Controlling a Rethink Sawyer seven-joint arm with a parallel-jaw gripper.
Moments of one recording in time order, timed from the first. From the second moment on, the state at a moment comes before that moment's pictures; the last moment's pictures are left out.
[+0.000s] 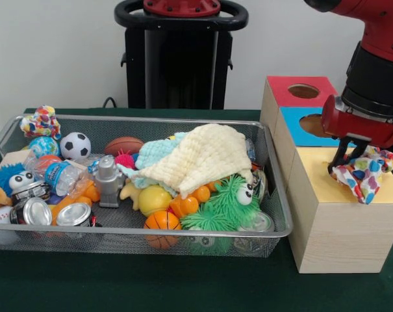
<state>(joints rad) 0.25 -0.39 -0.26 1.22 0.08 0.73 2.00</state>
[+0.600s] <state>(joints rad) 0.24 -0.39 -0.23 1.22 0.09 0.73 2.00</state>
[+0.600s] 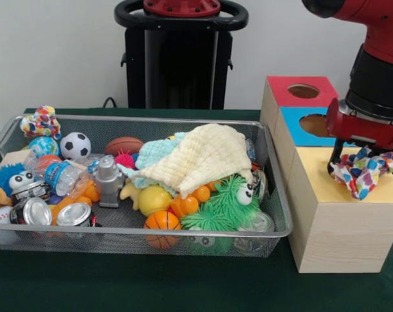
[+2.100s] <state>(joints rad) 0.23 -0.43 -0.23 1.23 0.09 0.80 2.00</state>
